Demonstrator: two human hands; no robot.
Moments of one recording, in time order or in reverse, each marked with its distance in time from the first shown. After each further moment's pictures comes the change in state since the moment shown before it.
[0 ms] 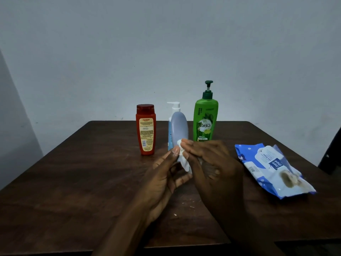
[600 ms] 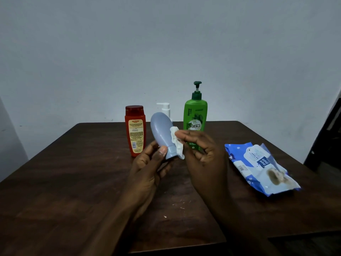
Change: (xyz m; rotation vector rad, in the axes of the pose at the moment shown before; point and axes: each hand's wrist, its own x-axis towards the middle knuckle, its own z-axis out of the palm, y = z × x) left_hand 0.005 0.008 0.000 0.056 -0.003 0.161; right_hand 0.014 0.015 0.011 0.372 0.005 0.343
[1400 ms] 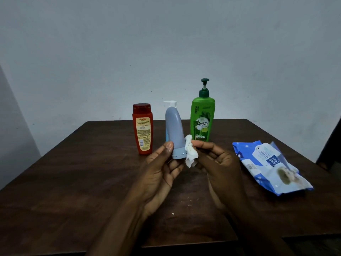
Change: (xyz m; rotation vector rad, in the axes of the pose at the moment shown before) left_hand -0.004 0.007 0.010 -0.238 0.010 -0.169; right_hand -0.010 -0.005 -0.009 0.506 0.022 0.566
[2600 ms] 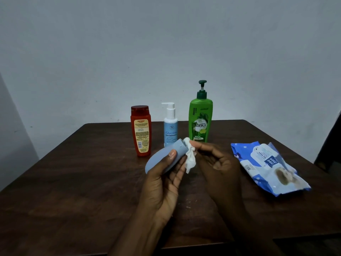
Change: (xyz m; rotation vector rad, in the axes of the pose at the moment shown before) left_hand -0.005 -0.018 0.010 -0.369 0.210 -0.016; right_hand -0.002 0.002 -0.004 -0.288 -0.005 -0.298
